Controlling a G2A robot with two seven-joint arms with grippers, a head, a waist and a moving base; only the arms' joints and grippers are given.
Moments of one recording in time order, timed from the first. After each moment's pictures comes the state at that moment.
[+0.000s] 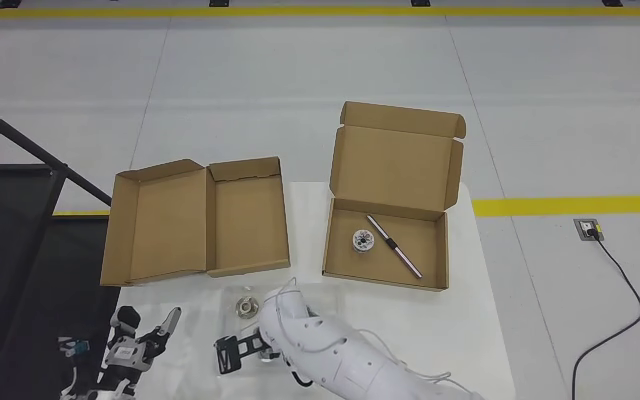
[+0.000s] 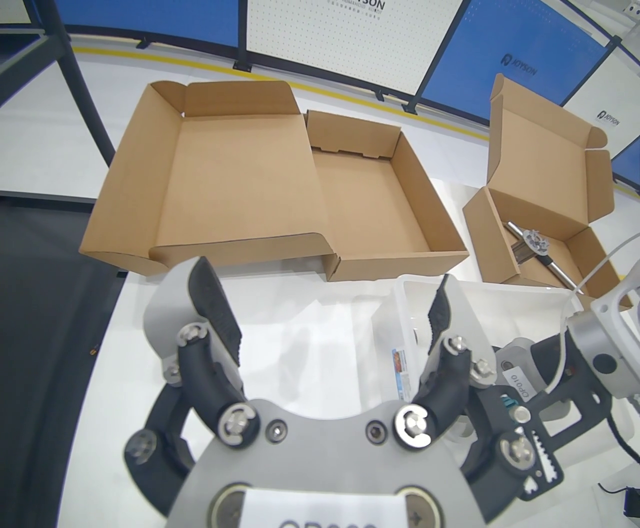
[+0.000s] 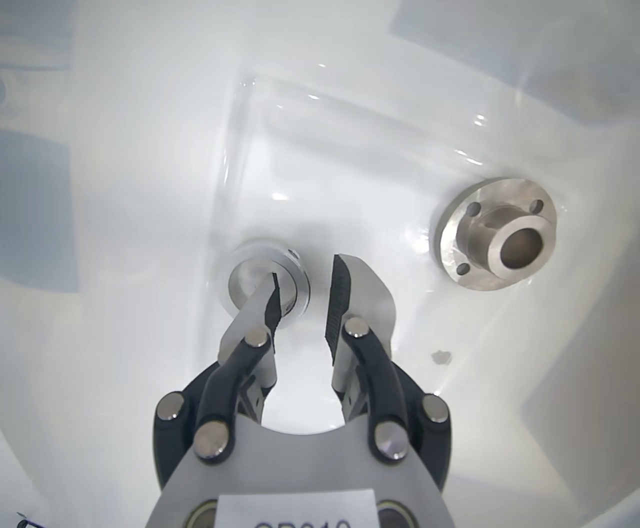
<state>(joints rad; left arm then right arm) 1.82 -1.22 -1.85 -1.87 0.96 -0.27 0.09 -0.46 -1.90 0.42 -0.62 -1.55 -0.85 0.67</state>
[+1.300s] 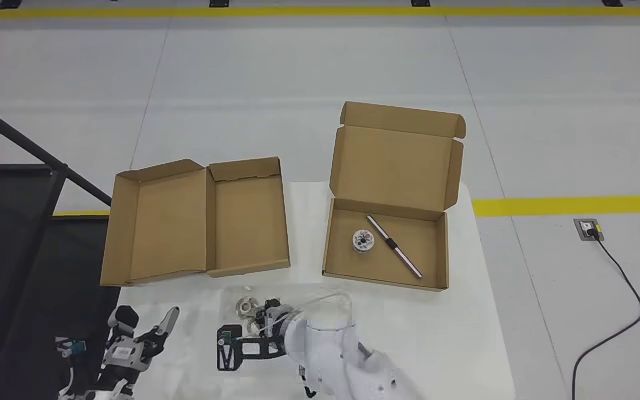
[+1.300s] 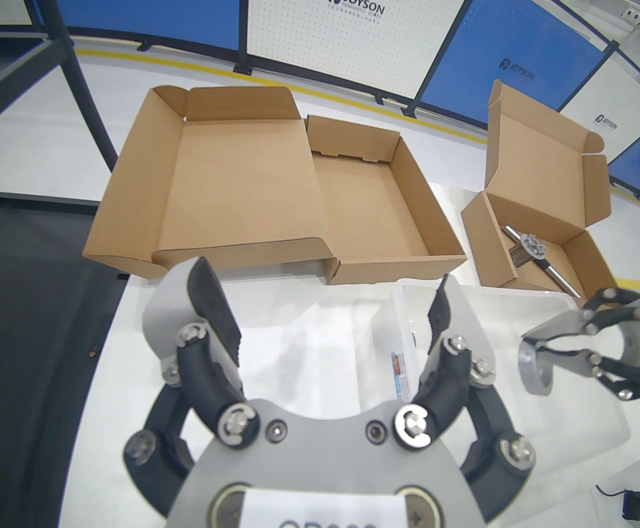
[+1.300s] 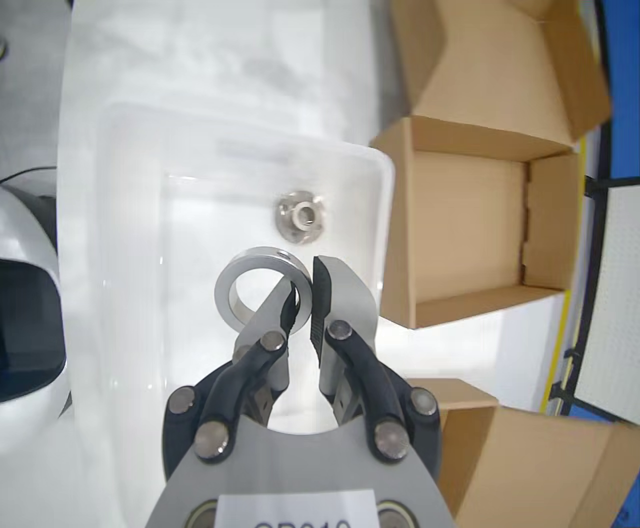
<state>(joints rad) 1.82 -1.23 -1.86 -1.87 0.95 -0.28 0.09 -0.92 -1.62 0.79 -1.60 -1.94 -0.75 0.68</state>
